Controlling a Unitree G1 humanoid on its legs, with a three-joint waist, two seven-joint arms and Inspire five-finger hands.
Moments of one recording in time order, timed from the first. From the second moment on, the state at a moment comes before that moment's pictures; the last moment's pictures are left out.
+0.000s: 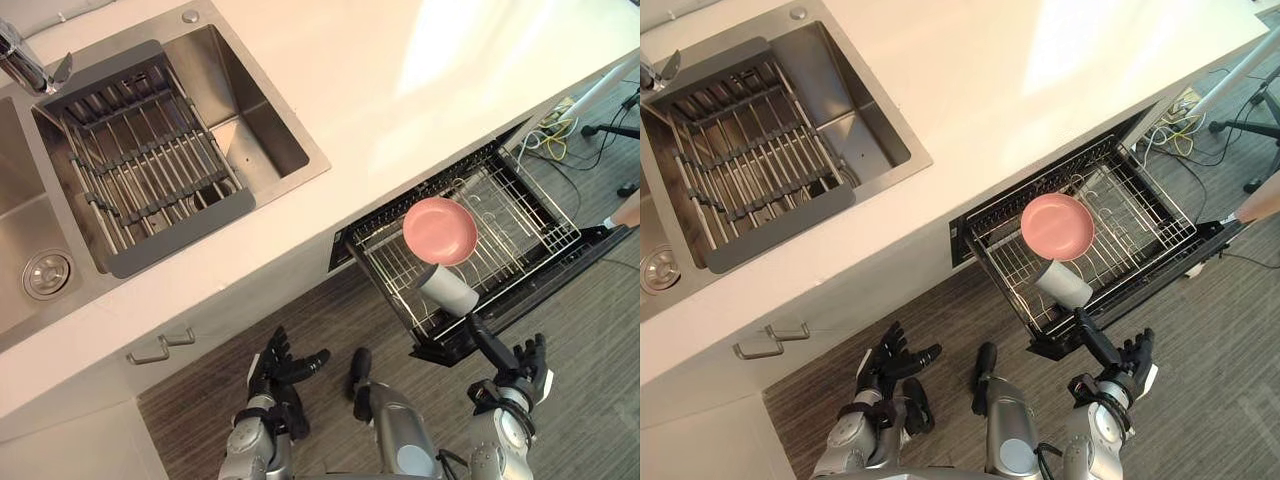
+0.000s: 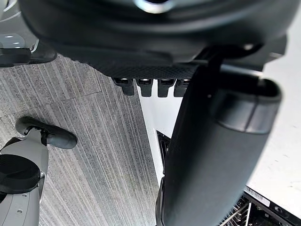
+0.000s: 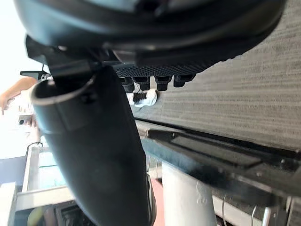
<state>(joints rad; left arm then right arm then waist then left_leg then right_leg) 0.05 -0.04 -0.07 0.75 -0.31 -0.30 -0.04 0.17 0.06 -0.33 0.19 0.45 -0.19 -0.32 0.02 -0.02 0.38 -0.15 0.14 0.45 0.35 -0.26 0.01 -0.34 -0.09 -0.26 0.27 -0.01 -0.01</state>
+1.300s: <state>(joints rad) 0.00 -0.02 -0.01 0.74 -0.32 -0.30 -0.14 -0.31 -0.17 -0.22 0.27 0.71 -0.16 0.10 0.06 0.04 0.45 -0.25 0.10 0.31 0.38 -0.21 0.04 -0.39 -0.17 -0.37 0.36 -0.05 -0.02</state>
